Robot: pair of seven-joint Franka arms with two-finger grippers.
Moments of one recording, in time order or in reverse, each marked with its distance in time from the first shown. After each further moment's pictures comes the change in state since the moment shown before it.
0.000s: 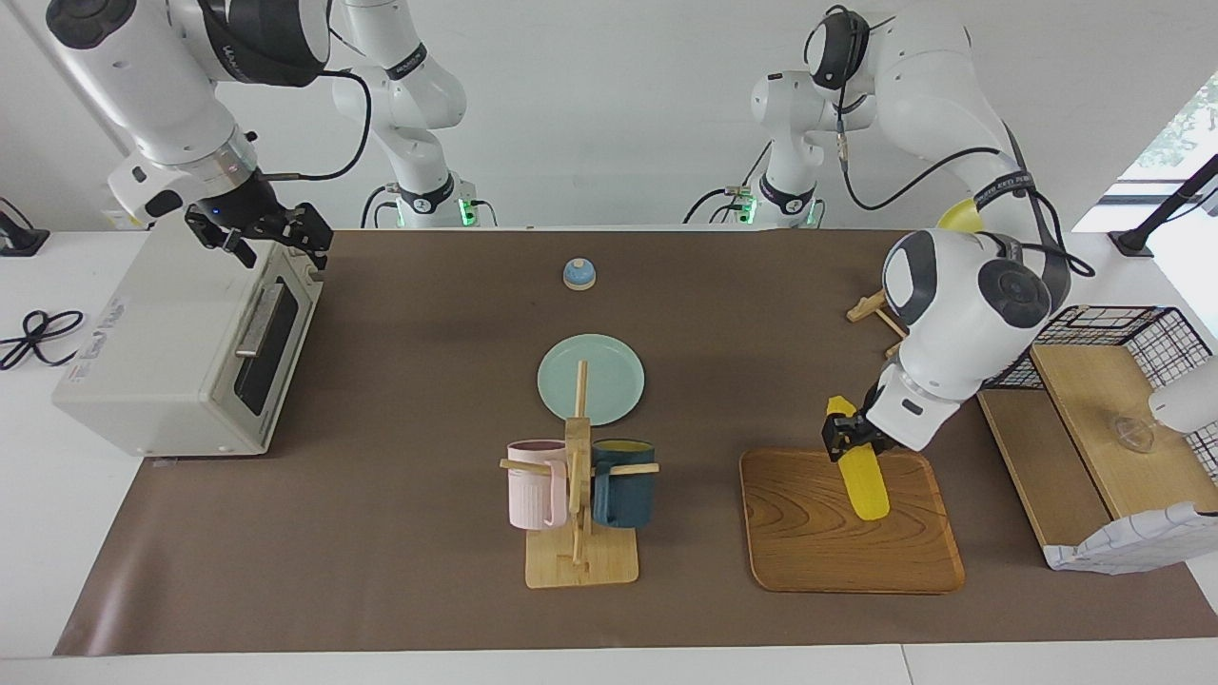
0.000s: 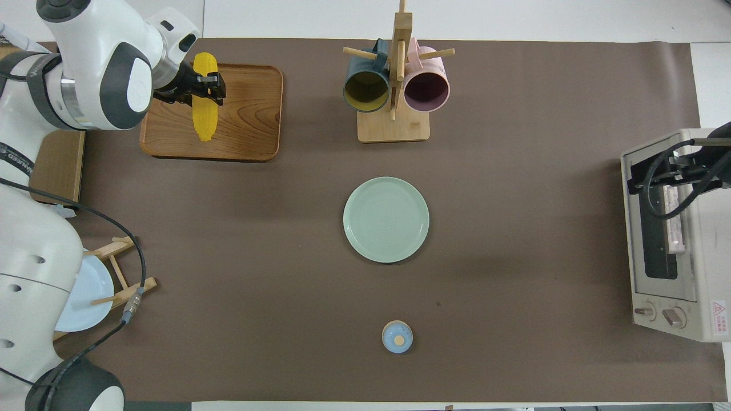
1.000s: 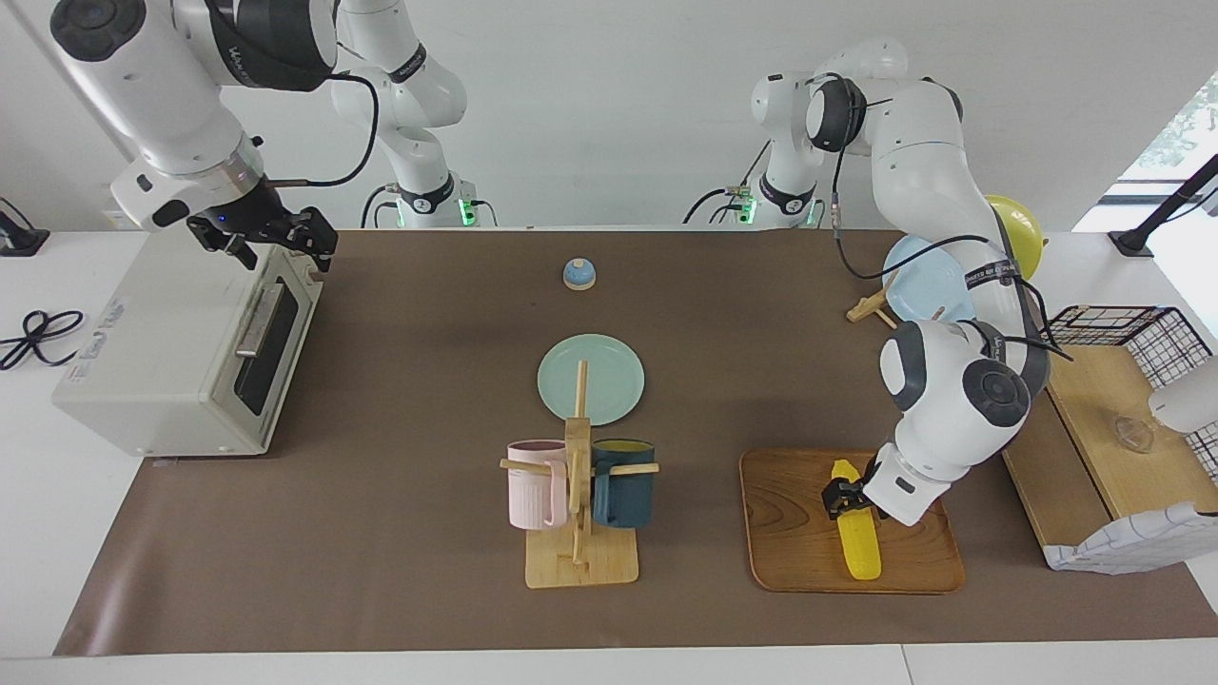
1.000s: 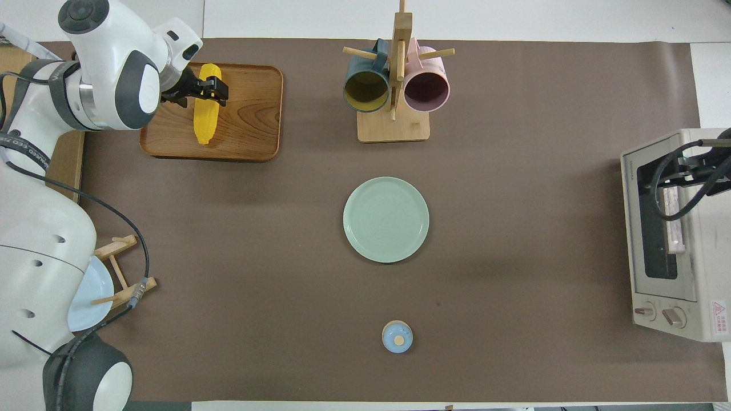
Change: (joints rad) left arm 0.025 0.074 -0.005 0.033 0.031 0.034 0.080; right arm 0.033 -0.020 -0.052 -0.013 -0.026 0.007 0.000
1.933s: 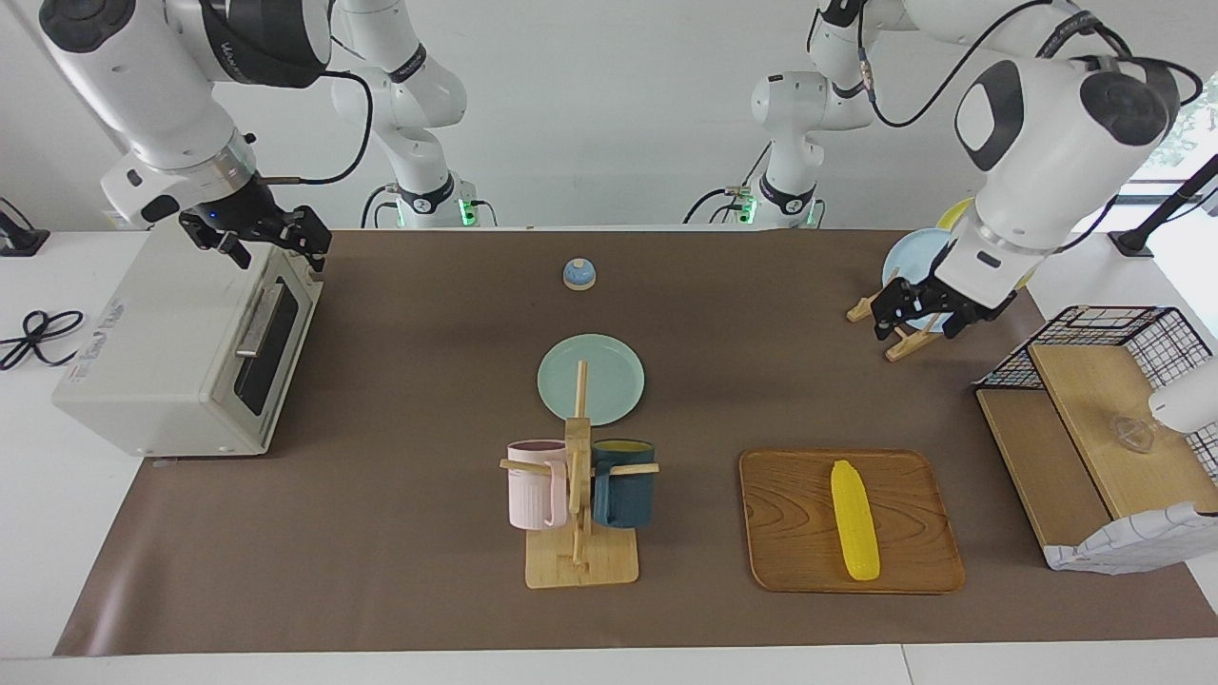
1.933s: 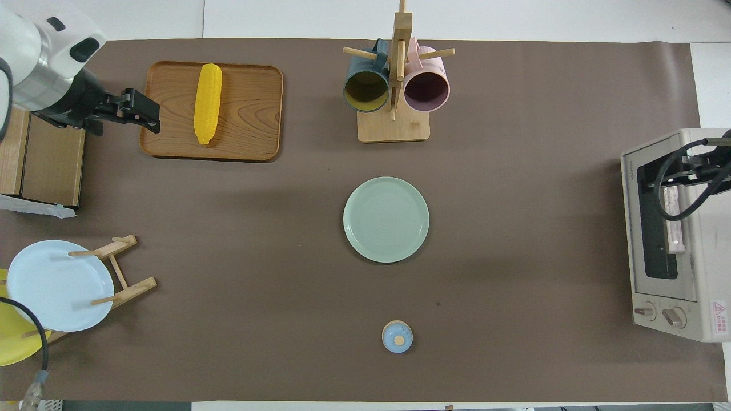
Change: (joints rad) left arm 0.028 -0.630 0.007 -0.276 0.002 -0.468 -0.032; right arm 0.000 -0.005 0.001 0.002 0.001 0.004 0.003
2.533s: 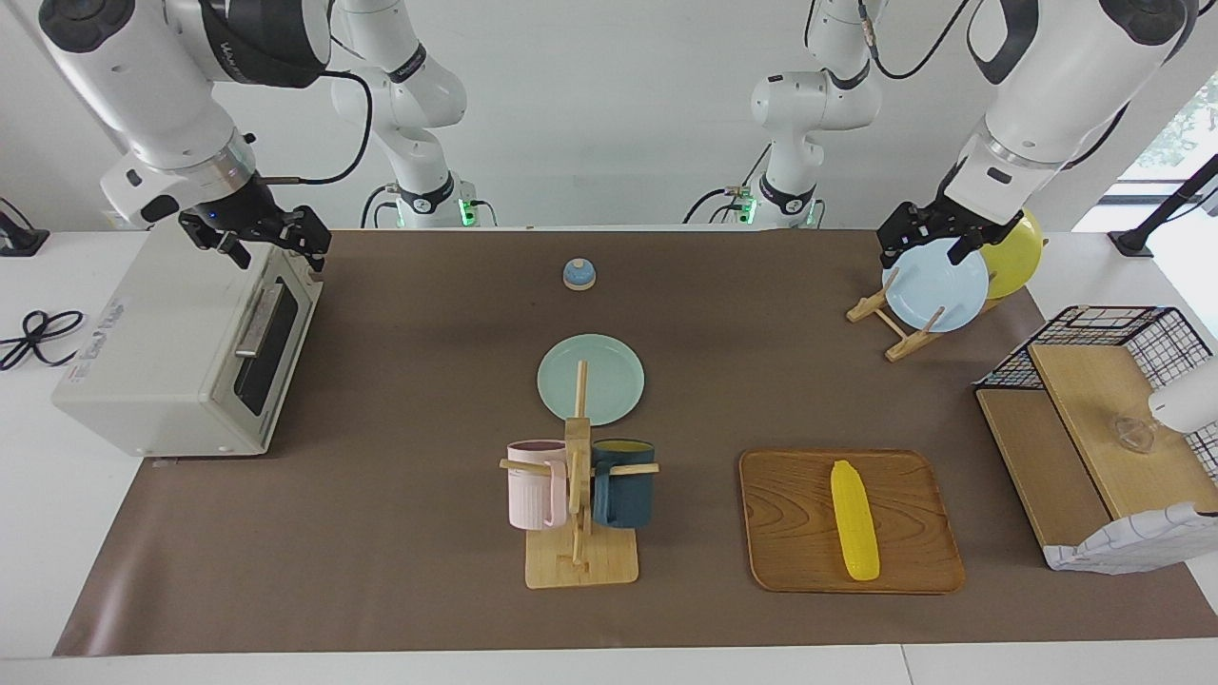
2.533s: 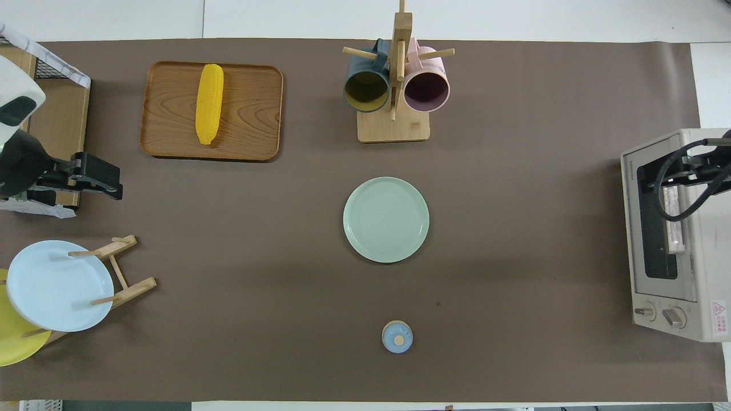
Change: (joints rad) left arm 0.004 -0.218 -0.019 -0.235 0.000 -0.052 -0.071; right arm 0.000 0.000 0.000 0.000 0.000 0.000 0.000
